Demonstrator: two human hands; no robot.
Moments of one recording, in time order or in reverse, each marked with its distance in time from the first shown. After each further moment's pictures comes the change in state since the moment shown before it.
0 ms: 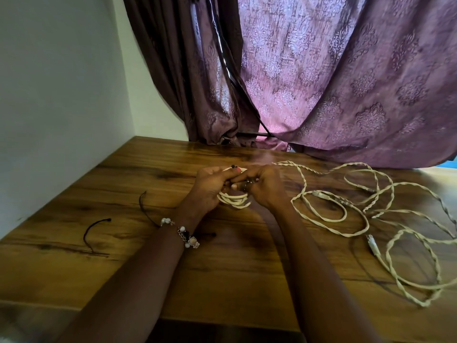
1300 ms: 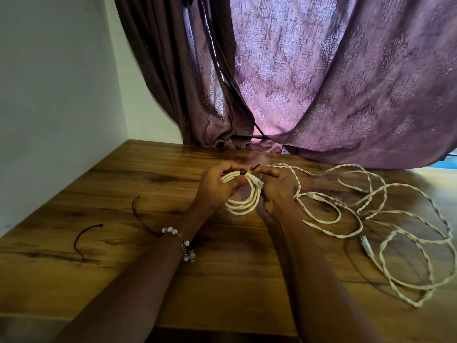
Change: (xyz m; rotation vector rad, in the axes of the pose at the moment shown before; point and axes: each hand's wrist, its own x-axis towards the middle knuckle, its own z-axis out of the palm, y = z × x) left_hand 0.004 -0.011 0.000 0.661 -0.125 0.647; right_hand -0.011 -0.027 -0.018 0.738 0.308 0.588
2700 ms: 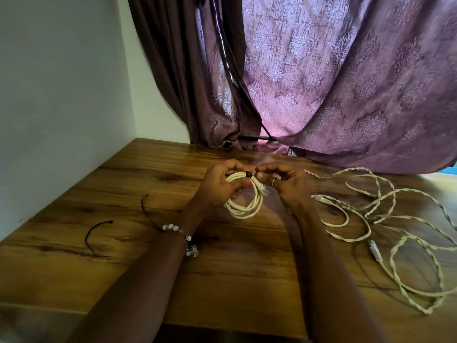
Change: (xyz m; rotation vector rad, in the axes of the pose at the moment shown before) left_hand 0.003 0.002 -0.014 -0.142 -0.120 -0.118; right_hand 0.036 0.012 -0.035 -0.543 -0.187 -0.551
